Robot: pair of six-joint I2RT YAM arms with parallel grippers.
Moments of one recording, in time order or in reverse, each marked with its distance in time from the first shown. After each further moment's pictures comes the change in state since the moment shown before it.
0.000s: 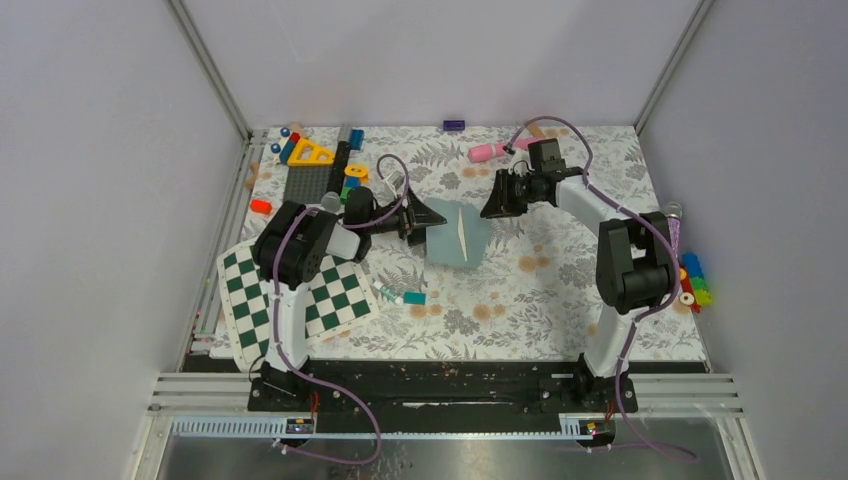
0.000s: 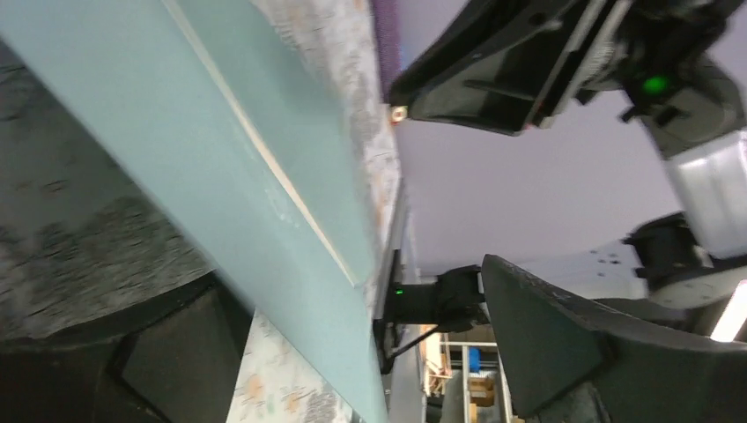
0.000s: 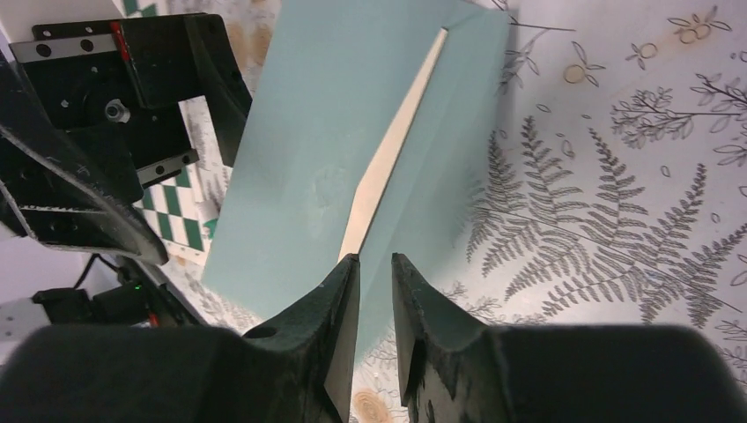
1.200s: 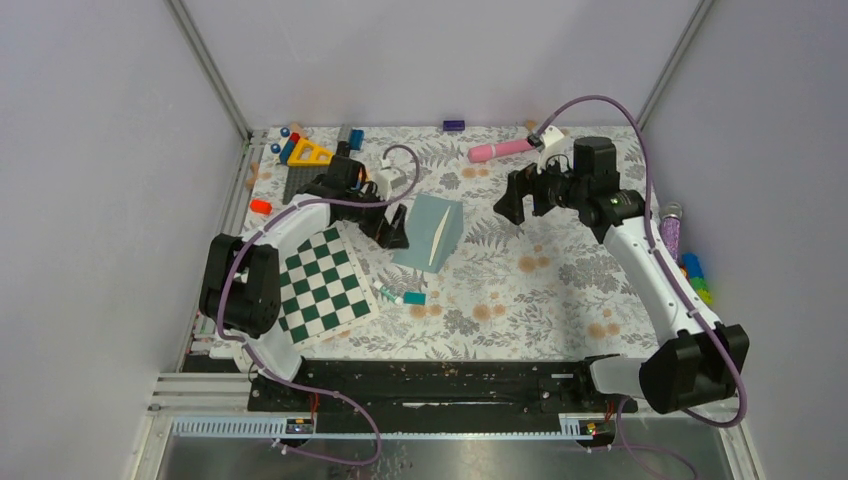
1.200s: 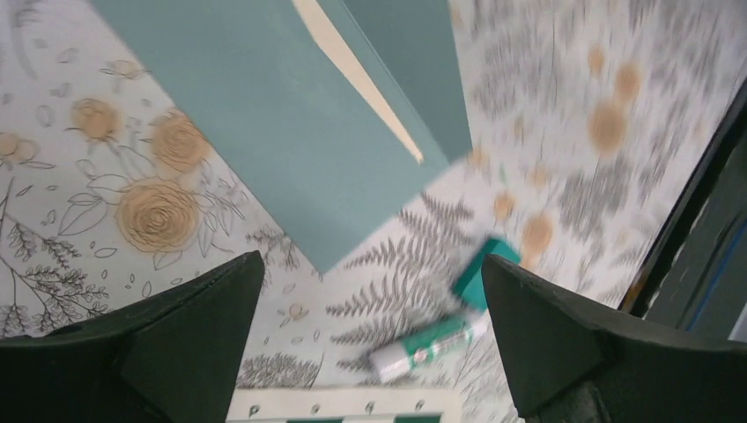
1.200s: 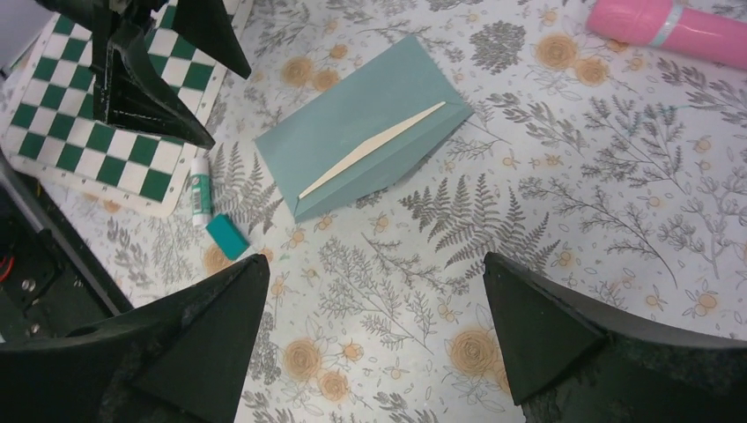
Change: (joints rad) left arm 0.046 -0.440 0.230 -1.499 -0.325 1.439; right arm 0.000 -0.556 -0.136 -0.066 0.076 -0.366
